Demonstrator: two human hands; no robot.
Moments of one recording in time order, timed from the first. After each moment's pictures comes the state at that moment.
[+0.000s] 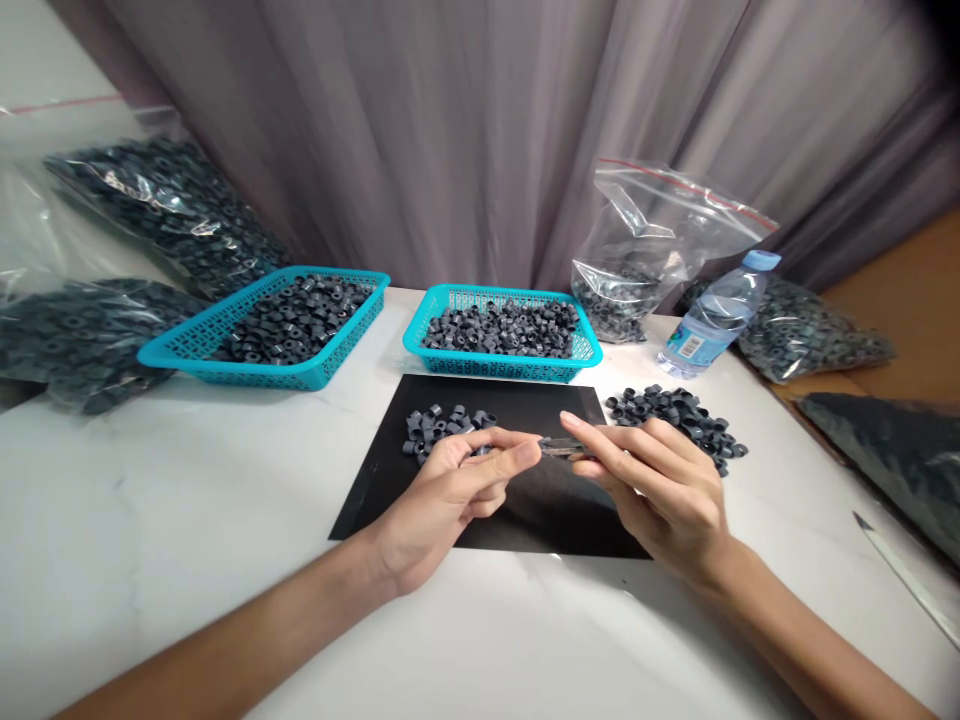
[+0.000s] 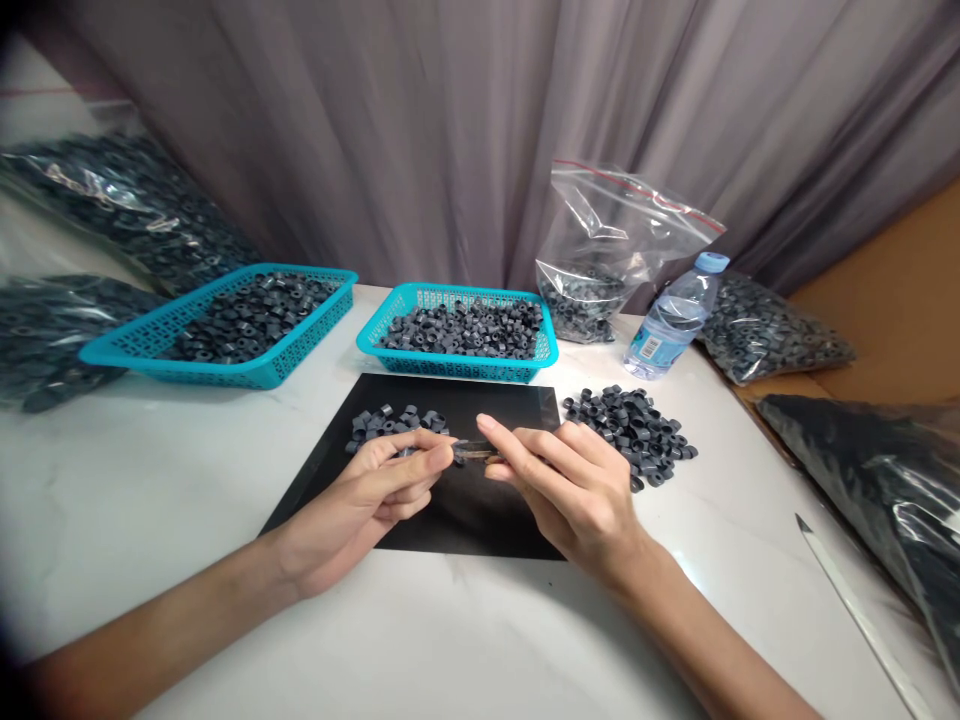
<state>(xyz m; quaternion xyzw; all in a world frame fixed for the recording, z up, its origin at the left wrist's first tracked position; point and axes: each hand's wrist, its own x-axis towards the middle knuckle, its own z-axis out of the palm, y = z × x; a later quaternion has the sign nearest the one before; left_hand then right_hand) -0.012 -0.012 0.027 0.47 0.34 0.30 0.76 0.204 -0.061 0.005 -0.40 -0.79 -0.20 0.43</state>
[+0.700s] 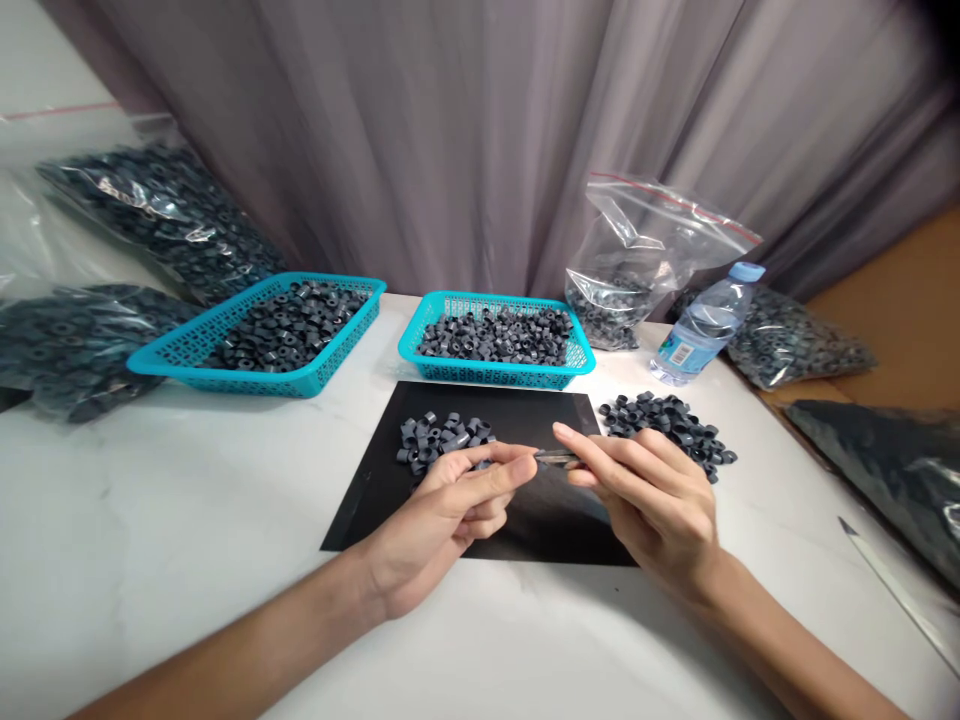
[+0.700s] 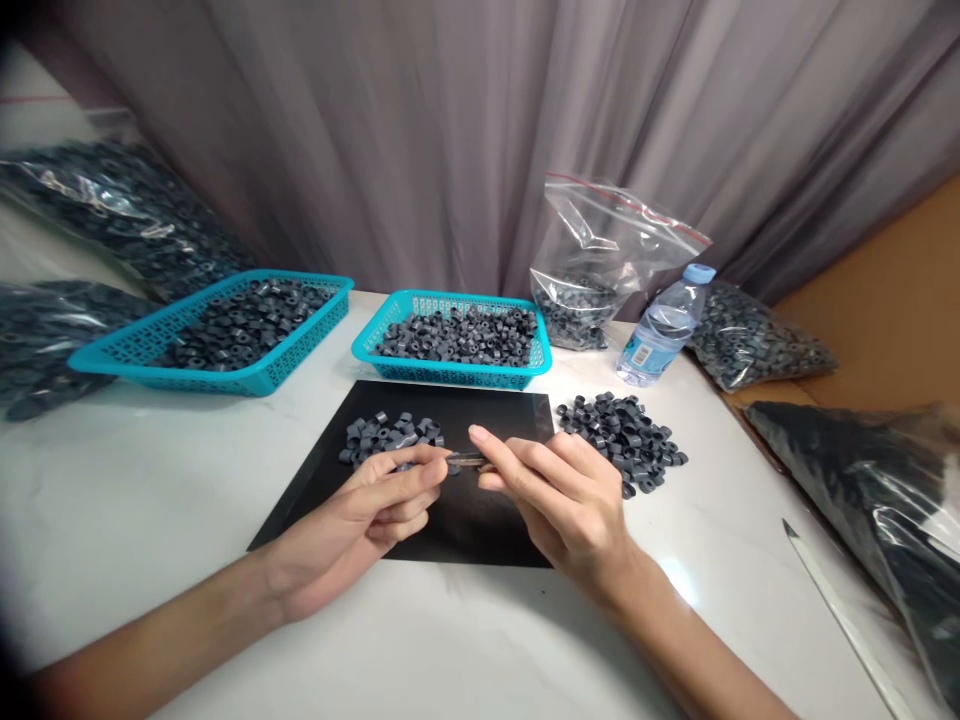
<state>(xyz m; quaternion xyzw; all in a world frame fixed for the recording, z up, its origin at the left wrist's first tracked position) -0.010 -0.016 0.030 0.41 0.34 0.28 0.80 0.202 -0.063 0.007 -0.39 -0.78 -0.20 0.44</state>
